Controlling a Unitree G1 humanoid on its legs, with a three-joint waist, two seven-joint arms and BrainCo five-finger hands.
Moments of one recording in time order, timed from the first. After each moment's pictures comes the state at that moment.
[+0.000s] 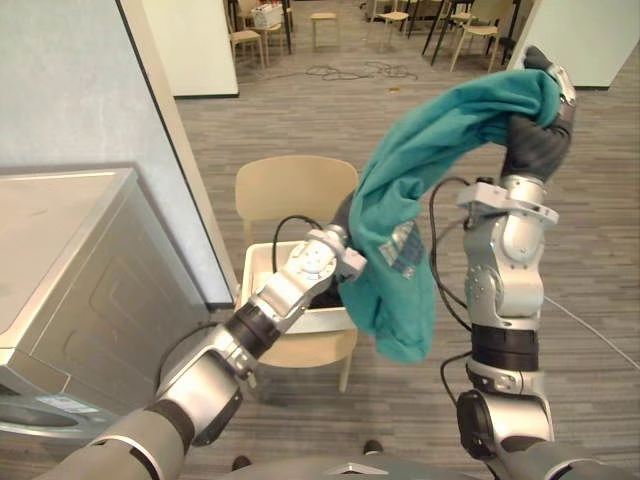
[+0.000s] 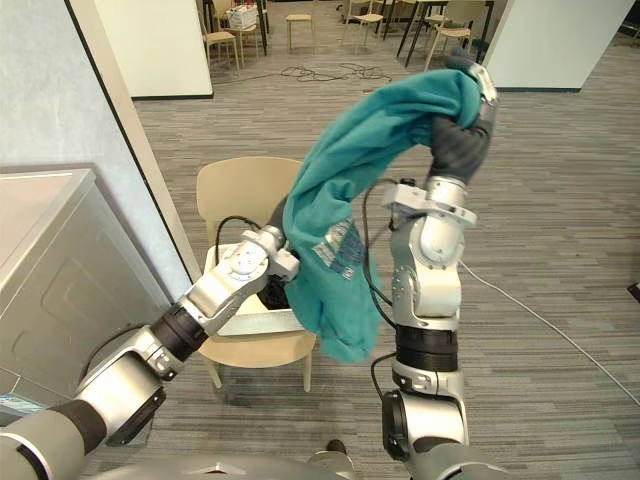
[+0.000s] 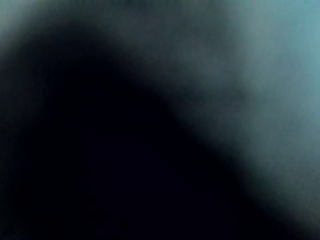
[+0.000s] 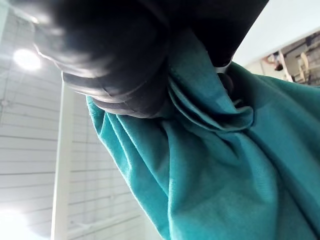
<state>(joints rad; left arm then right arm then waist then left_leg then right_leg) -0.67 0.02 -0.54 0.33 -0.35 0.01 0.13 -0.44 -0.25 -0.24 -0.22 0.27 -0.07 -0.31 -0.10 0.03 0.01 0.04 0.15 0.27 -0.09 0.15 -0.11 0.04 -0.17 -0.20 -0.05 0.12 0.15</state>
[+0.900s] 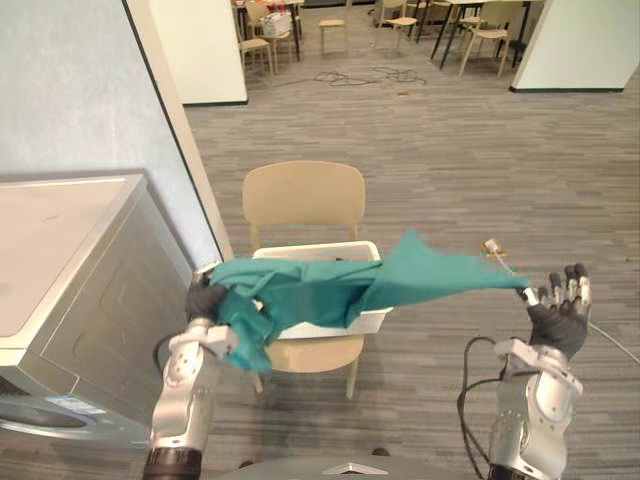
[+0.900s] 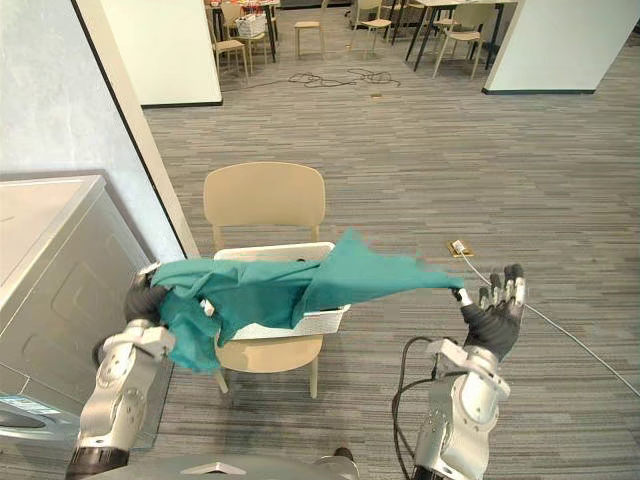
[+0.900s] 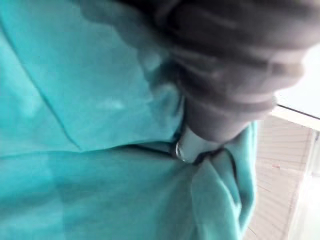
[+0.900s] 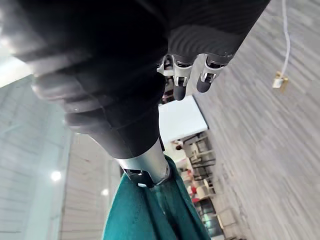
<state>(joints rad) 0.17 -0.01 0.05 -0.07 -0.41 0.00 0.05 0.18 0.06 -0.54 -0.25 0.32 -0.06 -0.13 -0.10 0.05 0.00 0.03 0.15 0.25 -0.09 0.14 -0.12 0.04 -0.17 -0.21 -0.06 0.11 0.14</state>
